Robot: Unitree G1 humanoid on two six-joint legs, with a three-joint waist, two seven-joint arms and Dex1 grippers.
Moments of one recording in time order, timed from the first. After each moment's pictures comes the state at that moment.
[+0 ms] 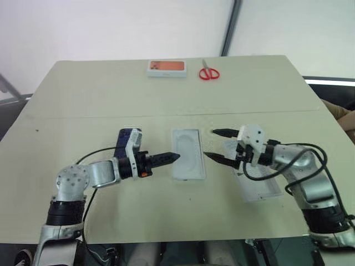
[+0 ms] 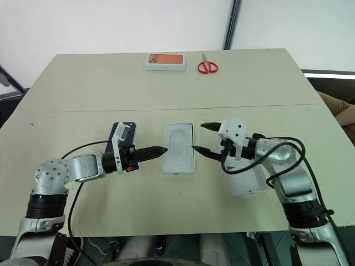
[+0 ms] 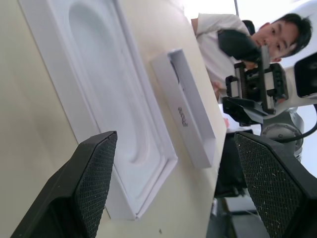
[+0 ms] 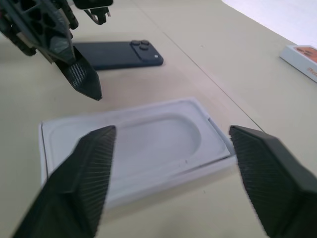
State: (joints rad) left arm -0.36 0.48 0.14 -0.11 -1.39 1.22 -0.29; right arm -0.34 -0.62 0.05 -0.20 0.32 0.28 0.93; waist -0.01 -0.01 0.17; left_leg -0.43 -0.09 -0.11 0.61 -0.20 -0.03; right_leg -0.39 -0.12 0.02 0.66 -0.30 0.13
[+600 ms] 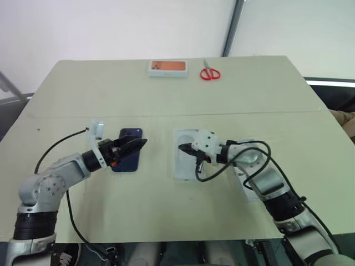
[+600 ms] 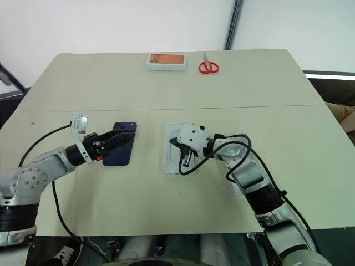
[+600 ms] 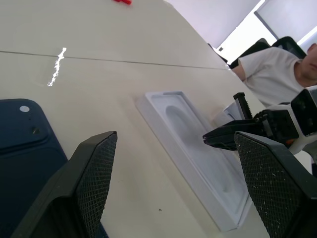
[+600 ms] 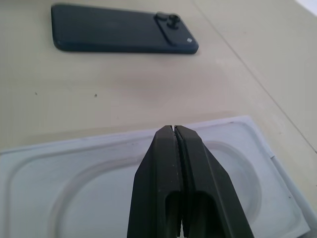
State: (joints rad) left arm -0.22 0.63 0.22 -0.14 -0.97 0.81 -0.65; right arm -0.50 -0.45 0.36 -0.02 -0.01 0.25 0.82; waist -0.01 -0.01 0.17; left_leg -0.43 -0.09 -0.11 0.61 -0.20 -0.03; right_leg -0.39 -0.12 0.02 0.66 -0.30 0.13
